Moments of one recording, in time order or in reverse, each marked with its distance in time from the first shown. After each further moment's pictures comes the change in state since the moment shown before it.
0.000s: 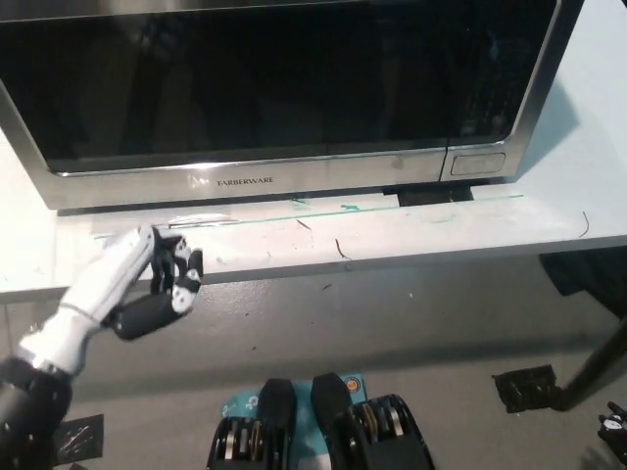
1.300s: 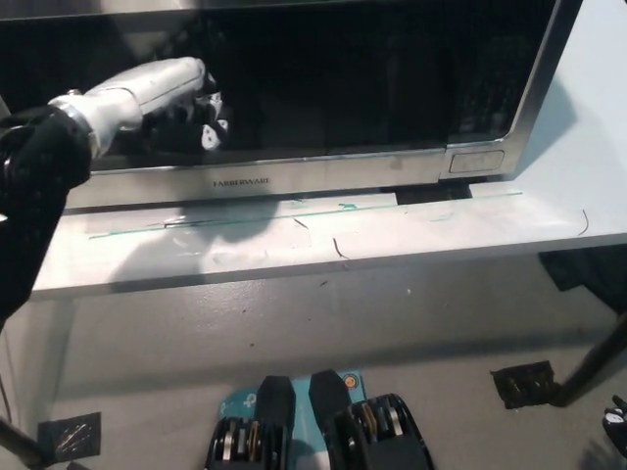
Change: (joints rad) left_arm -0.669 0.196 -0.302 0.284 0.183 0.364 -0.320; right_arm -0.011 -0.005 -0.001 -0.006 0.001 0.006 0.001
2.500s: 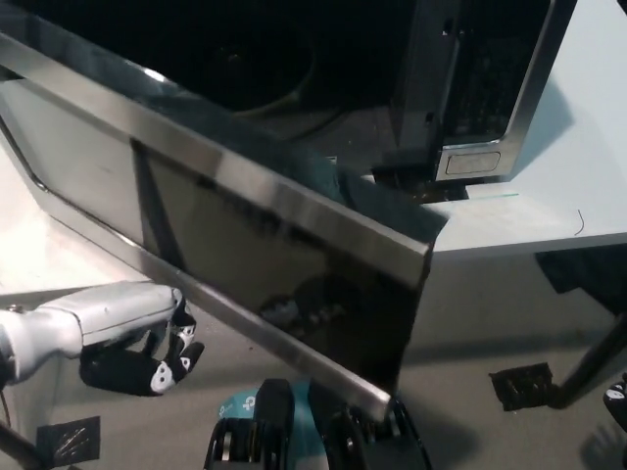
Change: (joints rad) left_arm 0.459 0.181 0.118 -0.755 -0.207 0.306 -0.367; right_arm -0.055 -0.013 -0.018 0.005 -0.001 0.019 0.016
